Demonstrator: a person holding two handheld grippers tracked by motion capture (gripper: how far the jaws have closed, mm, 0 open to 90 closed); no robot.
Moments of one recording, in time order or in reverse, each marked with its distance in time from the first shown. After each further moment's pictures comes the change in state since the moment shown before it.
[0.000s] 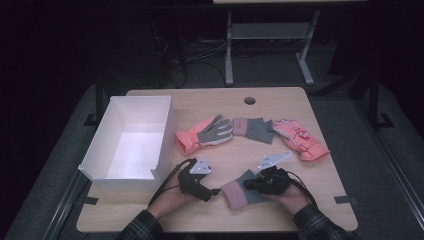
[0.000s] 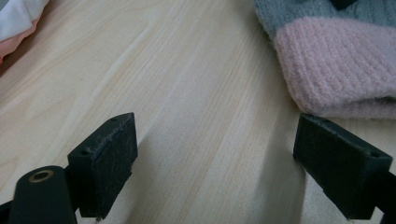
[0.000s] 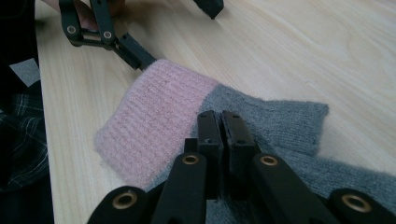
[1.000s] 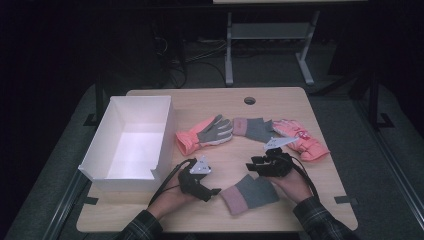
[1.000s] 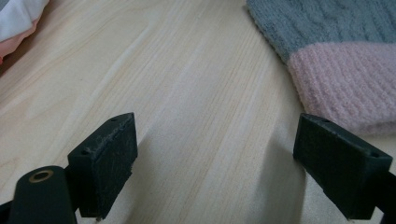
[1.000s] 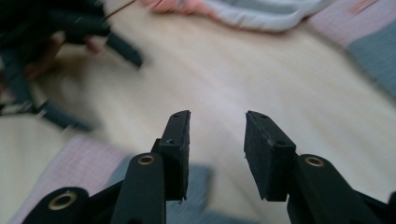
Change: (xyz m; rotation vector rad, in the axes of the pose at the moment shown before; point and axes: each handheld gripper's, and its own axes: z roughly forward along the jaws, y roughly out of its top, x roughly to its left) left arm 0.000 0.000 0.000 0.005 -0.001 0.001; right arm -0.034 0.025 -0.012 -0.094 -0.166 0.108
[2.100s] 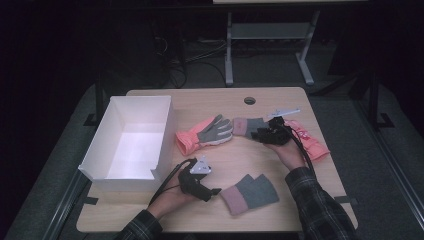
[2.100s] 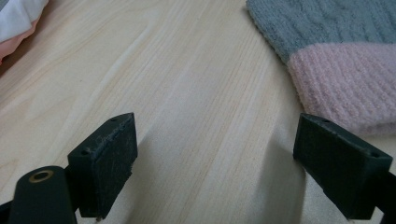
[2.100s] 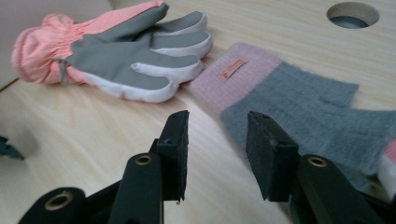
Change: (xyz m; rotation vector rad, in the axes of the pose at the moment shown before) left arm 0.000 0.000 0.000 0.002 -0.004 -0.006; right arm -0.075 0.050 0.022 -0.043 -0.132 0.139
